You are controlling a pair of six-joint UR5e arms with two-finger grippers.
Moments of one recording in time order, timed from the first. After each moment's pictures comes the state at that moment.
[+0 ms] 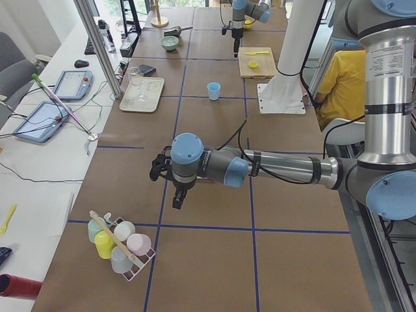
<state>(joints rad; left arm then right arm) -1.52 -1.47 -1.77 -1.77 -2.43 -0.03 0.36 -1.75 2.15 -1.06 1.88 1.52</state>
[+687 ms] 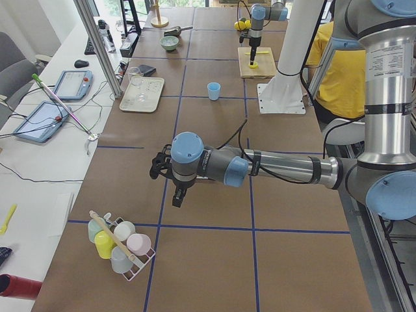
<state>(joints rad) -1.52 -1.47 -1.77 -1.78 -2.46 -0.03 0.03 -1.79 2.20 -1.10 1.58 1.72</state>
